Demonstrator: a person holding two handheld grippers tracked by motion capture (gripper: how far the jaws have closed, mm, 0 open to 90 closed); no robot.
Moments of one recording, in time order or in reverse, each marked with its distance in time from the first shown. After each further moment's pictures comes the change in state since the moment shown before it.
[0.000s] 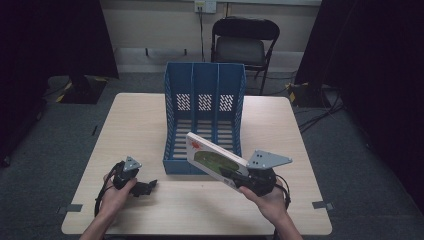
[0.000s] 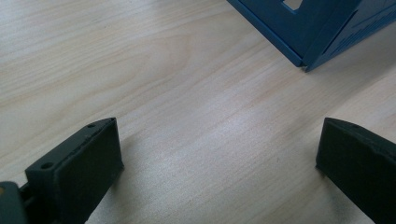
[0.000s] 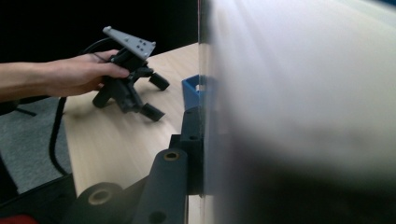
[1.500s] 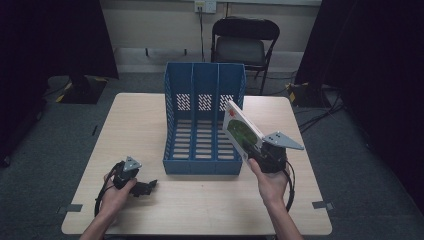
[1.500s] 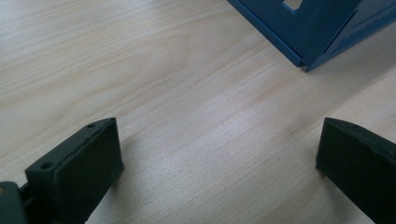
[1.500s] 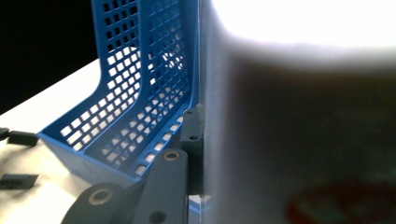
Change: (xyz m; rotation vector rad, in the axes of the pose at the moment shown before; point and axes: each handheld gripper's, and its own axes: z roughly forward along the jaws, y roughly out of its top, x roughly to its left) left arm 0.000 0.000 0.000 -0.004 0.001 -0.006; right arm -0.045 0.006 0.001 -0.038 -0.475 0.256
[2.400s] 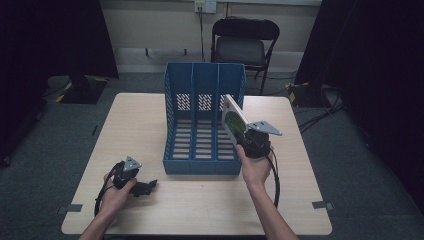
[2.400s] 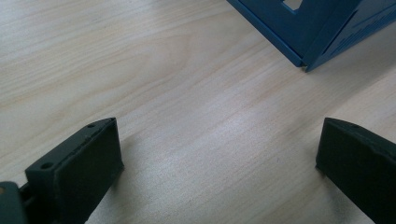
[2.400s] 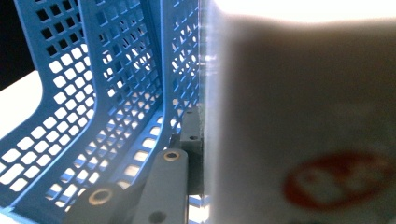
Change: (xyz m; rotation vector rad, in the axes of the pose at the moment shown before) left arm 0.000 0.000 0.000 -0.001 0.000 0.000; right arm 0.004 0.005 0.061 0.034 -0.129 0.032
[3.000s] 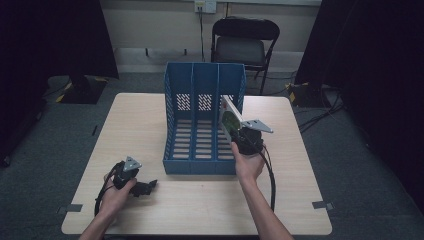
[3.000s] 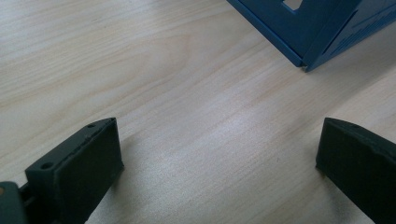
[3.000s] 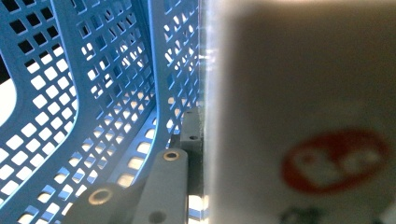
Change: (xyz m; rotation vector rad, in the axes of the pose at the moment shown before) left arm 0.000 0.000 0.000 0.000 0.000 0.000; right arm 0.003 -0.007 0.030 0.015 -0.013 0.031
